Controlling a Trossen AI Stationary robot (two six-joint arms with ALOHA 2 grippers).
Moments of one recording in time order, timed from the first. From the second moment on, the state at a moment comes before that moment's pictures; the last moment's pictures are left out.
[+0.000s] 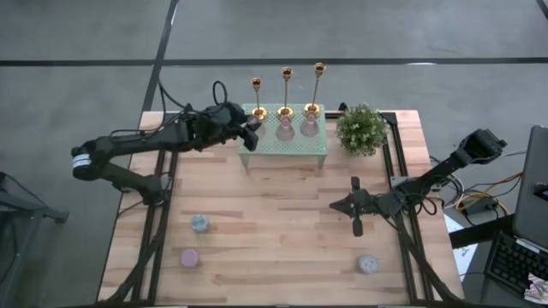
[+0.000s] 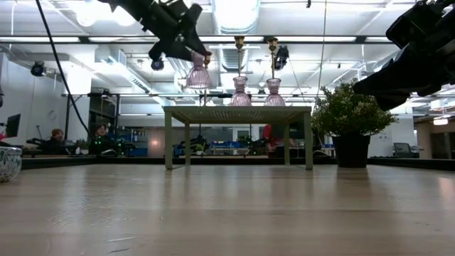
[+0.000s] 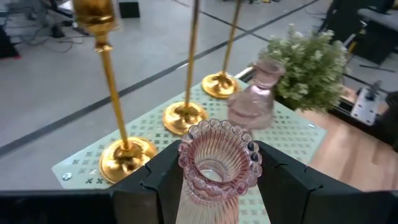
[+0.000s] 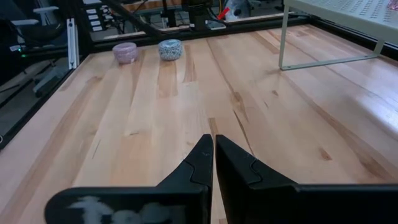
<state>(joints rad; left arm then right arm) 0.31 1.25 1.07 -0.19 -0.34 -0.28 0.52 1.00 0.11 0.58 0.55 0.32</state>
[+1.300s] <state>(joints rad) 0.39 1.41 1.03 -0.05 -0.34 -0.29 0.52 1.00 0.11 0.58 0.55 0.31</state>
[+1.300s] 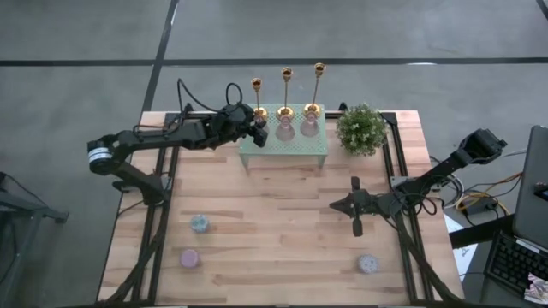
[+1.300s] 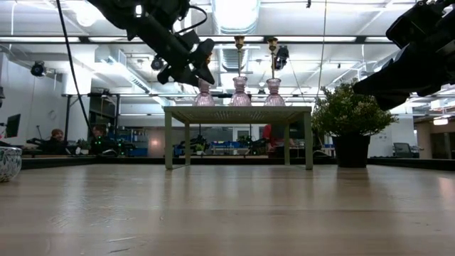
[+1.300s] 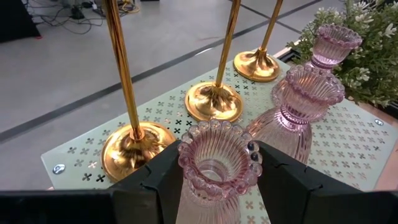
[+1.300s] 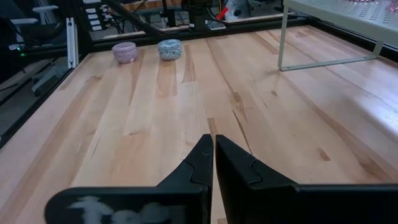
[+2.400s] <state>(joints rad) 0.37 1.25 1.03 -0.26 -0.16 -0.26 0.52 1.00 0.11 0.58 0.55 0.32</state>
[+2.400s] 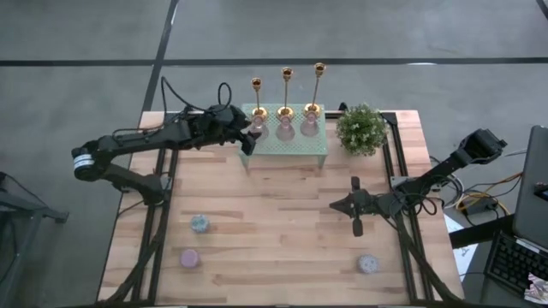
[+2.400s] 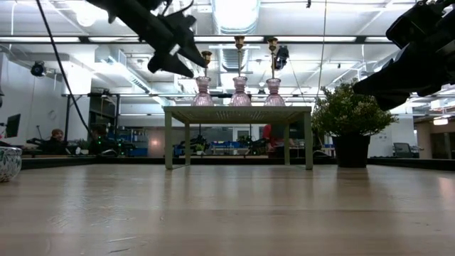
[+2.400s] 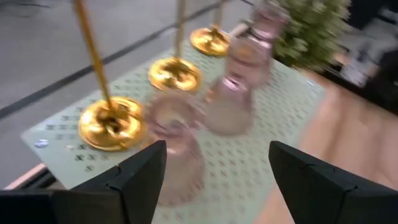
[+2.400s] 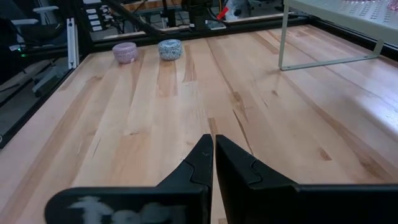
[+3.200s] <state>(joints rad) -0.03 1.10 0.98 -0.89 -0.10 -0.36 0.52 1.00 0.11 0.58 0.55 0.33</state>
